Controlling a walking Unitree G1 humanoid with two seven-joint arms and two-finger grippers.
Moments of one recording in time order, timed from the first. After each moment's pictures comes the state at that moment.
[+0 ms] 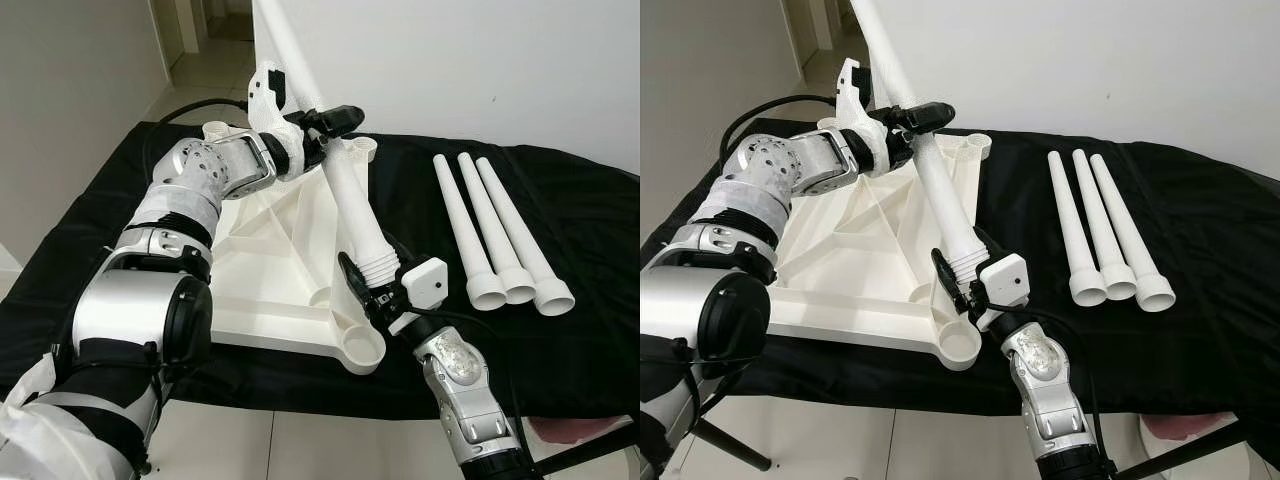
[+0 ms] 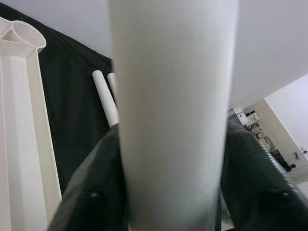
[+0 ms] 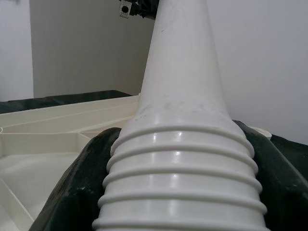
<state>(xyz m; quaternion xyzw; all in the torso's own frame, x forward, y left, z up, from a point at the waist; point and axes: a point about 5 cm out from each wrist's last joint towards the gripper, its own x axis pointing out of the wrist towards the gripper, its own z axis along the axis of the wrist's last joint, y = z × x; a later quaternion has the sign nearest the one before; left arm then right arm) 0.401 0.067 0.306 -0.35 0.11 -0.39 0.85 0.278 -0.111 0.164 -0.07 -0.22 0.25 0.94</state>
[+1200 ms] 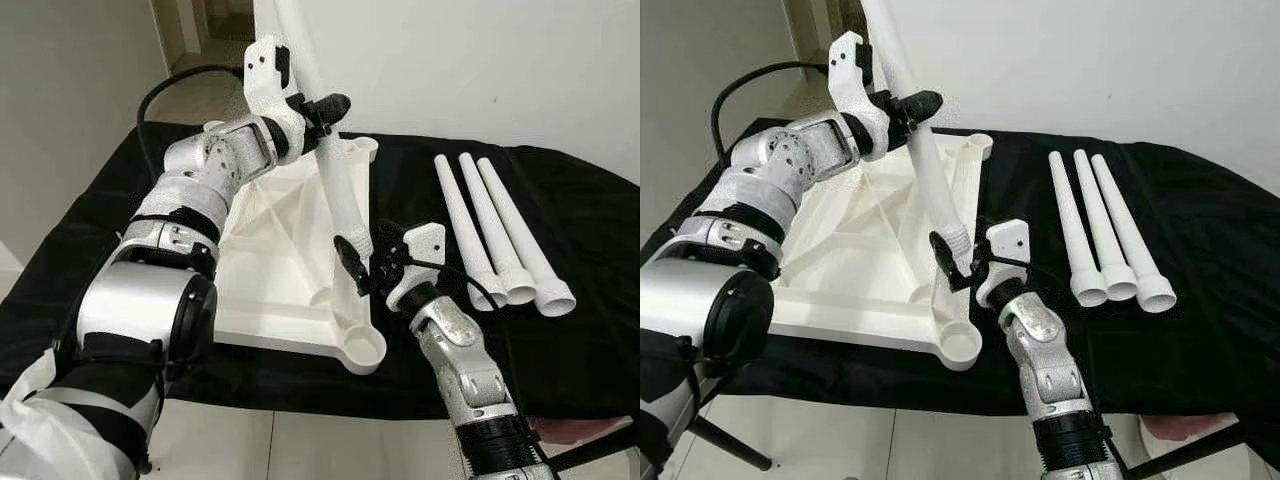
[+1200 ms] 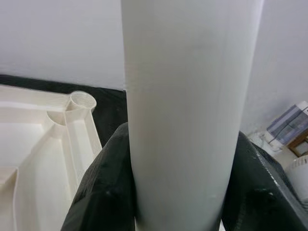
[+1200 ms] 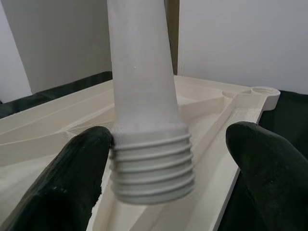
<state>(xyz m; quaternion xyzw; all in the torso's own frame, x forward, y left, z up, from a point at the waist) 0.405 0.064 0.321 -0.19 -0.01 -0.34 0.92 0.314 -0.113 0.179 -0.01 -0.11 0.22 0.97</state>
